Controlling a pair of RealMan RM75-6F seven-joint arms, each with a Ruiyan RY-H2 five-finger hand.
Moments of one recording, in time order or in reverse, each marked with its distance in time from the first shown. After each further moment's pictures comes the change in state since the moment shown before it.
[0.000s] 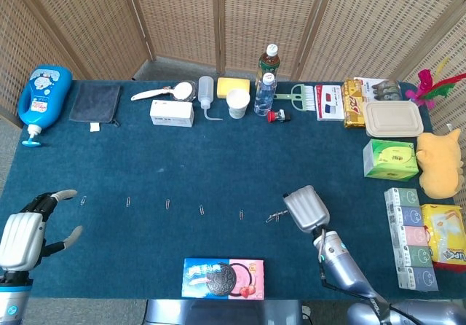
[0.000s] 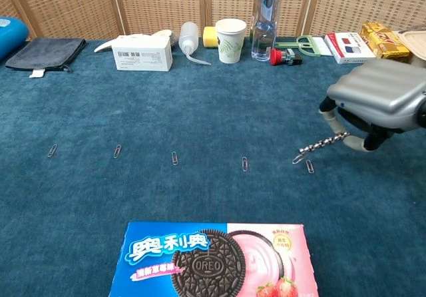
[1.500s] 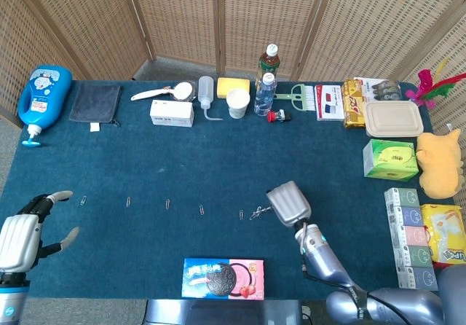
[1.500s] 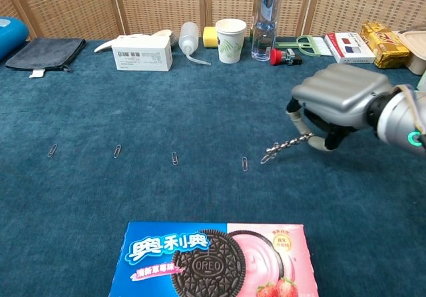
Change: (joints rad) left arm 0.014 -0.007 0.004 0.030 -0.005 0.004 -0.039; right arm 0.079 -0.115 0.060 0.062 0.099 -0.036 0.004
